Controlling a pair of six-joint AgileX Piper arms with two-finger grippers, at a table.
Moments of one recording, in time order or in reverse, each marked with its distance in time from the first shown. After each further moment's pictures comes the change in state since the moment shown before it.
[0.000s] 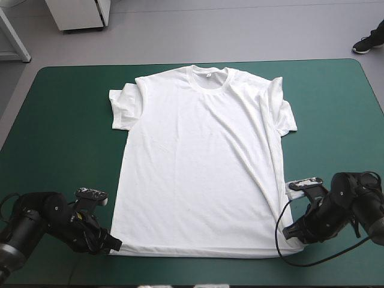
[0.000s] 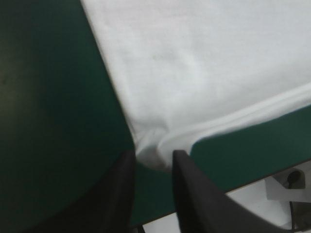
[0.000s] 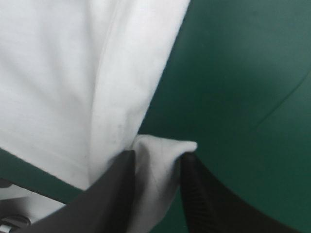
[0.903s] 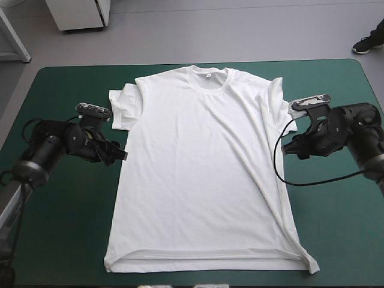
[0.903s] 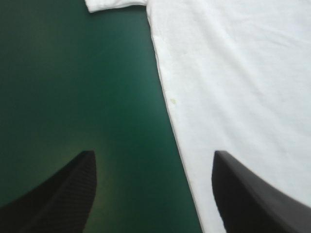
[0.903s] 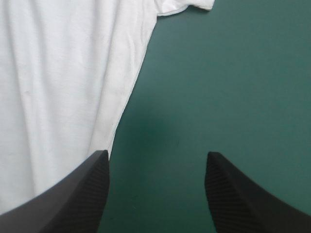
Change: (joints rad) left arm 0.000 0.408 -0.520 0.245 -0.341 -0.056; right arm 0.000 0.243 -0.564 -0.215 -0.130 0.126
